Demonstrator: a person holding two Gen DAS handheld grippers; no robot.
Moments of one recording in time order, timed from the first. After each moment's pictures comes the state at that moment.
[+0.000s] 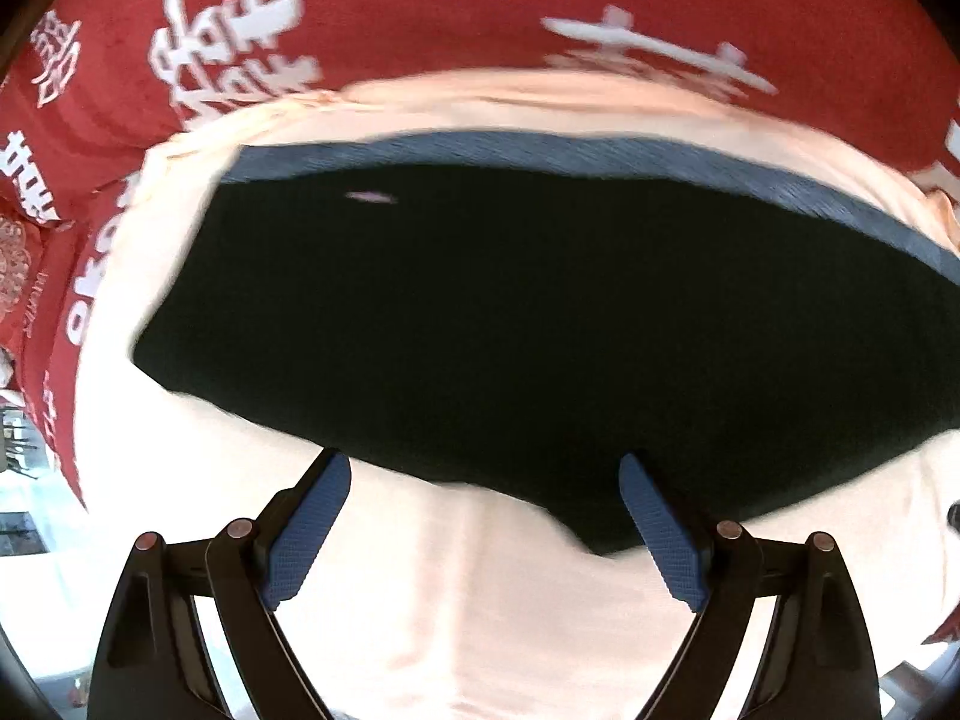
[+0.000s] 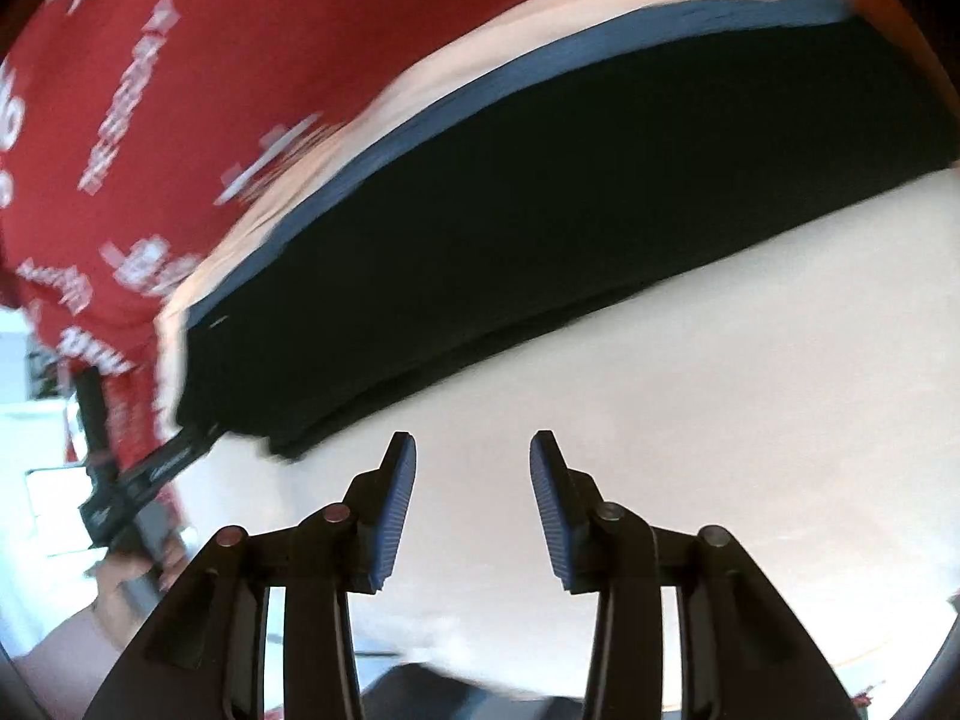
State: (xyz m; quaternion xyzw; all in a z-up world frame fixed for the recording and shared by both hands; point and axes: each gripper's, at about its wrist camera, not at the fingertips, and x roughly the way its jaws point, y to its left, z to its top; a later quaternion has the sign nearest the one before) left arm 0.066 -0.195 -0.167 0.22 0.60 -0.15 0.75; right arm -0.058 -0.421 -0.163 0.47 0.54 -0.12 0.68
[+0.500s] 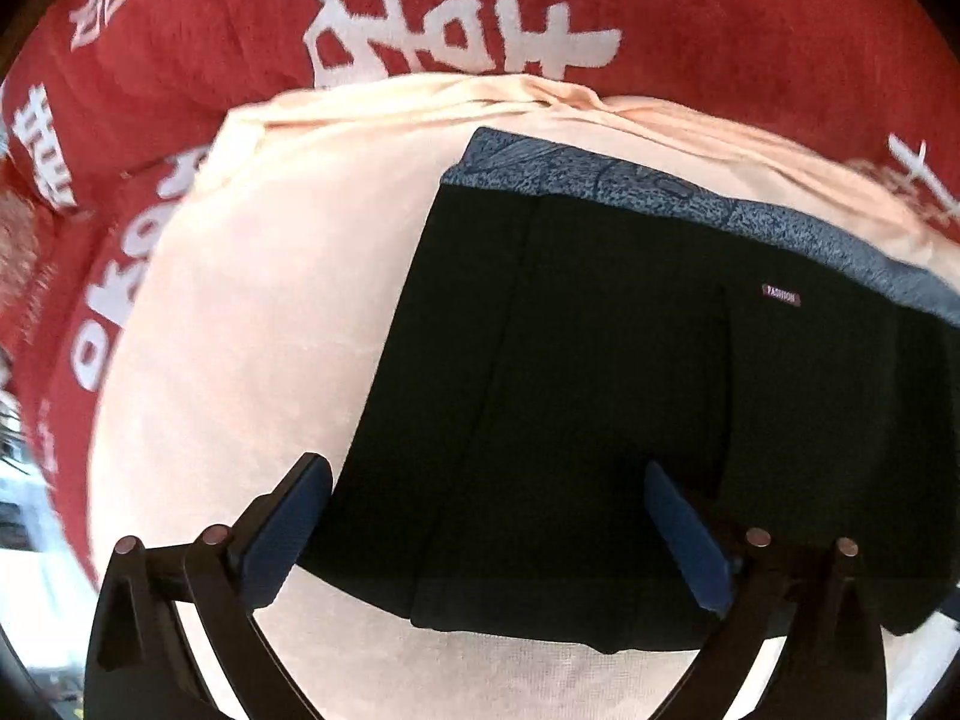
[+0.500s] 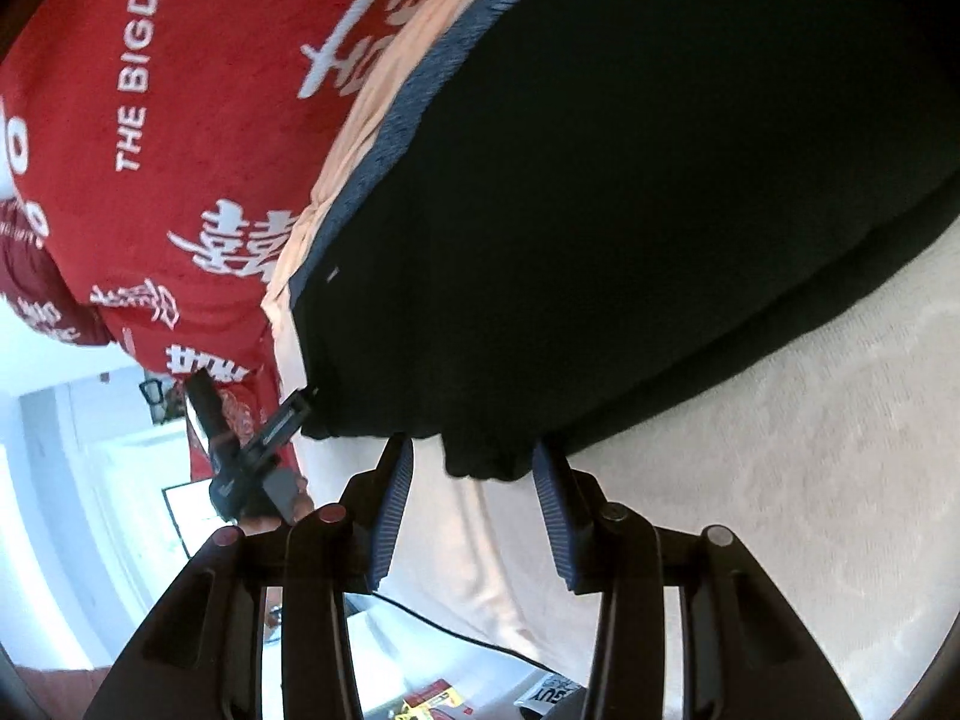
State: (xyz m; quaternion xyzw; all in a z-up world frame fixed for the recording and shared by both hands) left arm 0.196 -0.068 -0.217 0.18 0.58 -0.14 0.78; right arm 0.015 -0.318 -0.221 0.61 0.48 -0.04 0.63
